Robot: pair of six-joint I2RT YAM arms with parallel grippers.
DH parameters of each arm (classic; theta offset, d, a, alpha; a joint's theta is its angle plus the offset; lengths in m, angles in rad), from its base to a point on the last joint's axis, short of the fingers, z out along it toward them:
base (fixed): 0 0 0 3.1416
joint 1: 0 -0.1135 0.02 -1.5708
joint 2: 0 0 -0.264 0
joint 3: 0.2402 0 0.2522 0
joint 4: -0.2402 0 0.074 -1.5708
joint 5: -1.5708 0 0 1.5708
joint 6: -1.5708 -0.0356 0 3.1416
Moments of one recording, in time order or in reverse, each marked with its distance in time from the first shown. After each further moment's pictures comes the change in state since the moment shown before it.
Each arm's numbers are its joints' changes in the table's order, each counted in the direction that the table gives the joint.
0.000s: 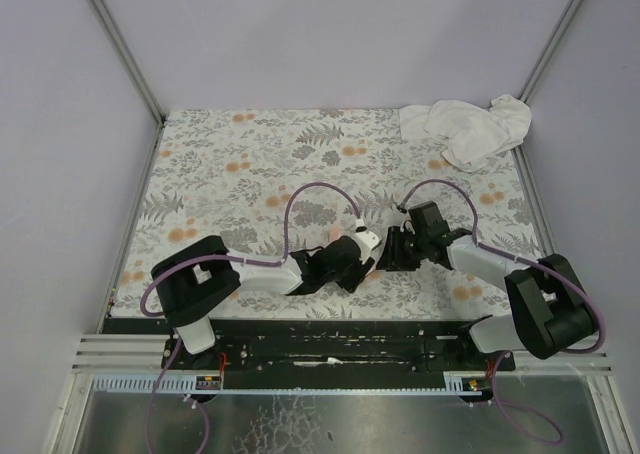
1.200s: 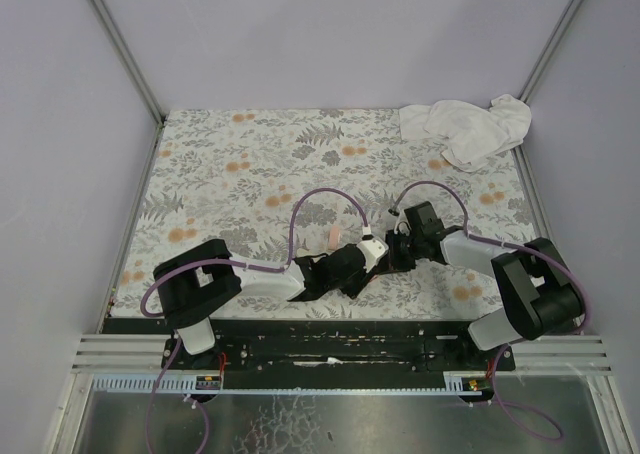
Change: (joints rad) left arm 0.061 -0.004 0.000 0.000 0.030 -0.038; right arm 0.000 -0.114 0.016 0.041 0.115 0.063
